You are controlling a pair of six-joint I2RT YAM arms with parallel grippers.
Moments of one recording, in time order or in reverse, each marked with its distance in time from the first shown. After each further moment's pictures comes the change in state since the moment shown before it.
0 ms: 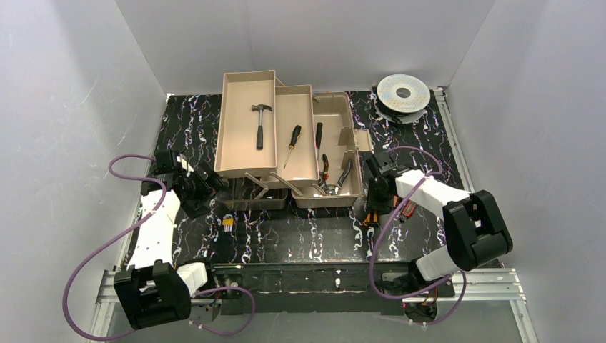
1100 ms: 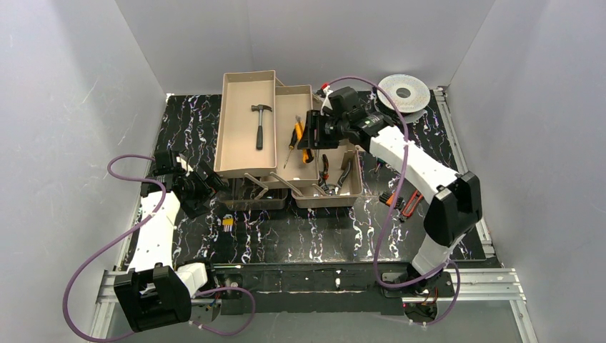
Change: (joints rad) left arm -0.001 -0.017 0.000 0.001 -0.012 0.000; right arm 0.198 0.209 0.769 0.093 -0.352 -0.055
